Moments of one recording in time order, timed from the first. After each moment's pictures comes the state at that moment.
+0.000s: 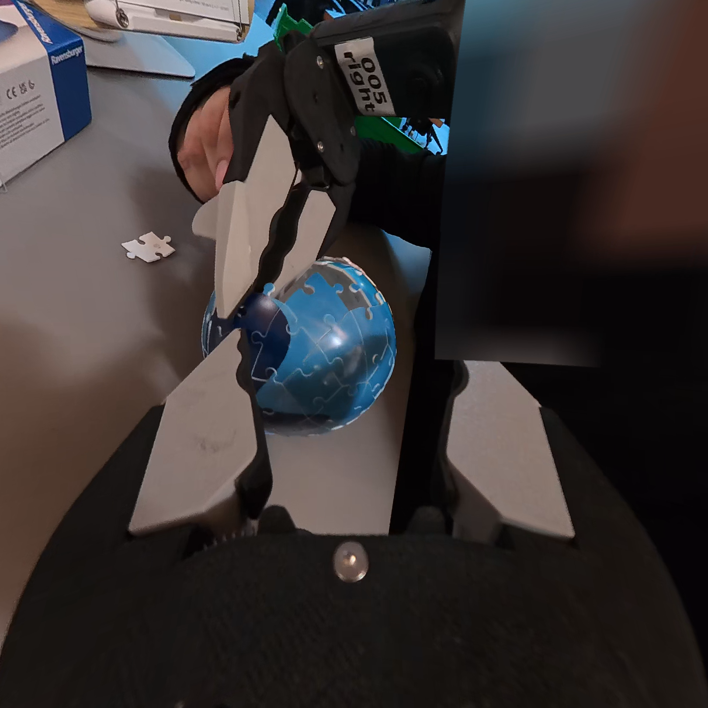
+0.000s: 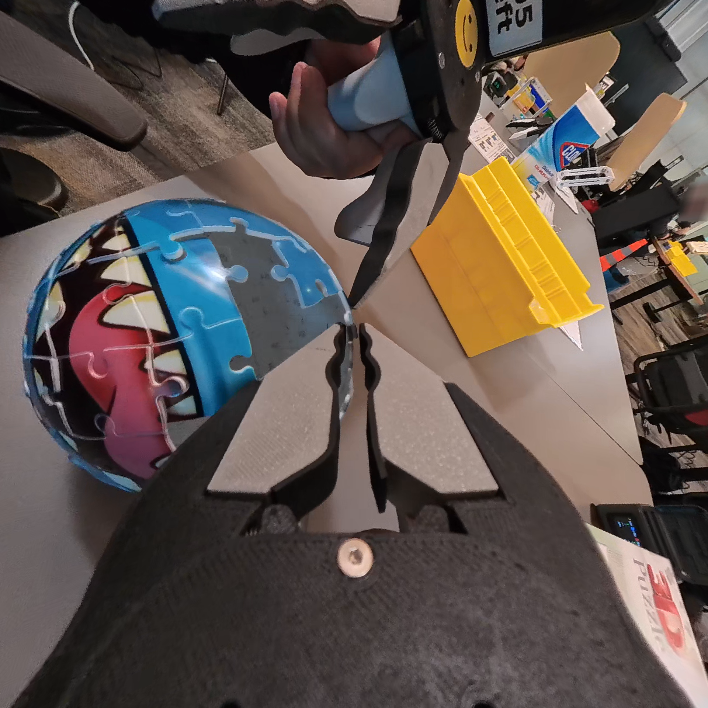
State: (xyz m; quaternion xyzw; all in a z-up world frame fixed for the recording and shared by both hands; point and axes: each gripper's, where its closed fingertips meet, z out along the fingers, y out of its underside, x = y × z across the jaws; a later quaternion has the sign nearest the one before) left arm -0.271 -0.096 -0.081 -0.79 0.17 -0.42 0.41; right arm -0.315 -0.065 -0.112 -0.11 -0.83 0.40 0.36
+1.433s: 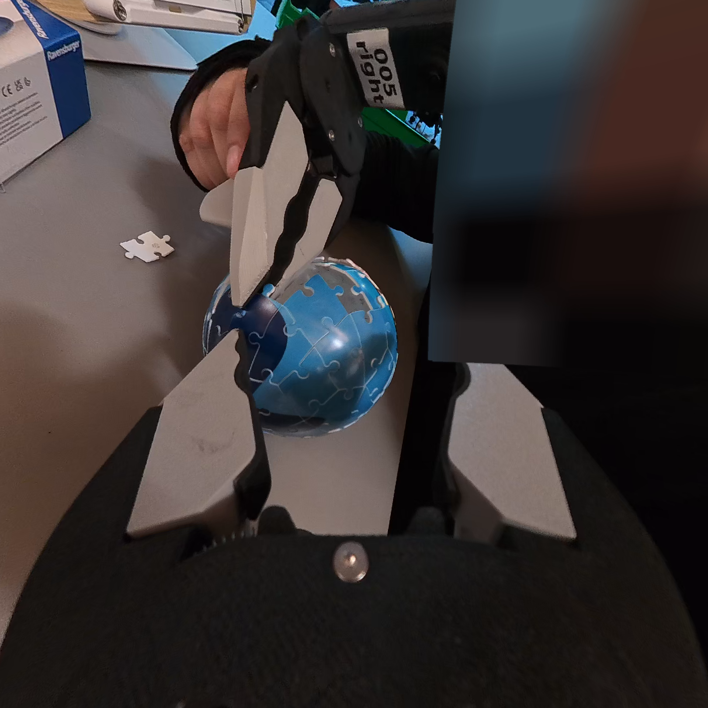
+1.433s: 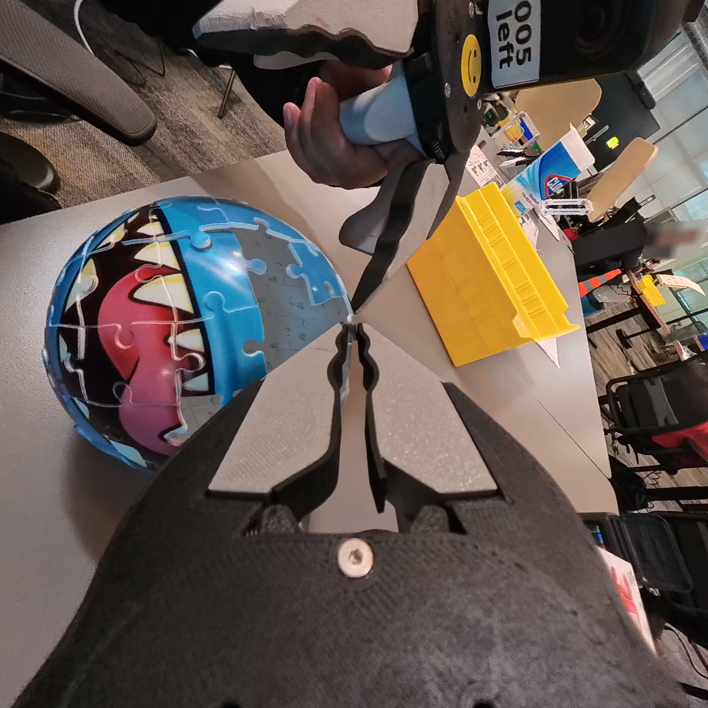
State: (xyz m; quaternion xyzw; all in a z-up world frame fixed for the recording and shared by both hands) left arm -0.266 -0.094 -0.081 -0.80 0.17 -0.41 0.40; right arm -0.304 -0.062 -0.104 -0.07 -0.83 0.40 0.38
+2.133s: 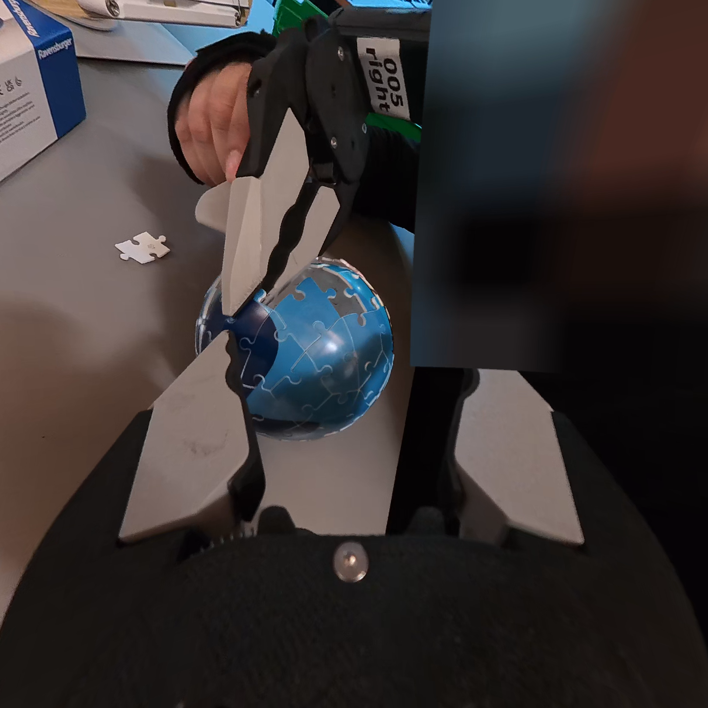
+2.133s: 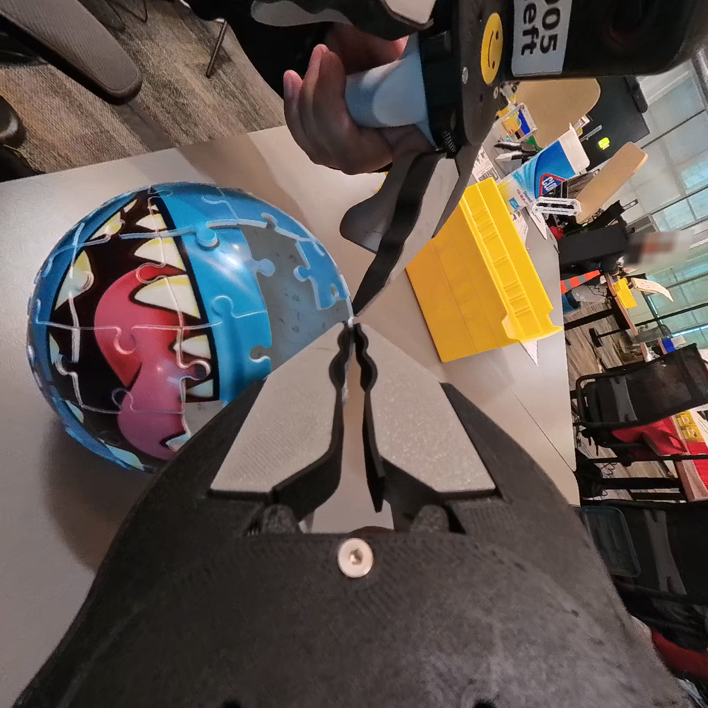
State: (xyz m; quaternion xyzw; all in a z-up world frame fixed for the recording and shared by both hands) left arm -0.260 -0.094 -0.081 -0.80 0.18 -0.40 0.40; right arm -0.305 -0.064 -0.107 -0.05 -0.84 0.36 0.40
